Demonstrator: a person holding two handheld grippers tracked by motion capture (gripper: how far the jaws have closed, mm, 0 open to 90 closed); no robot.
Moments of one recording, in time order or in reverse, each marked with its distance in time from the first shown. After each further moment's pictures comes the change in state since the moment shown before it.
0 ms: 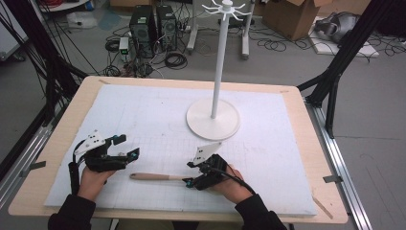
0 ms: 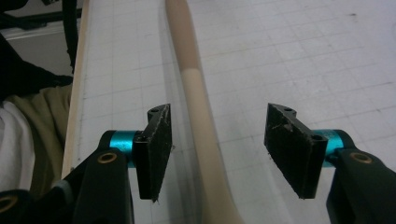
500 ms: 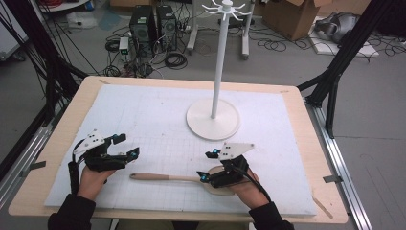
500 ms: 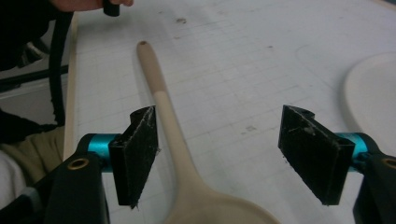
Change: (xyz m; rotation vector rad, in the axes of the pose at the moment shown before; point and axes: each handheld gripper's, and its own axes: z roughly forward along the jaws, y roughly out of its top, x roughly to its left) left arm -0.001 0.002 0.000 -0.009 -0.005 0.001; right arm 0.002 -0.023 -0.050 -0.207 -0.132 0.094
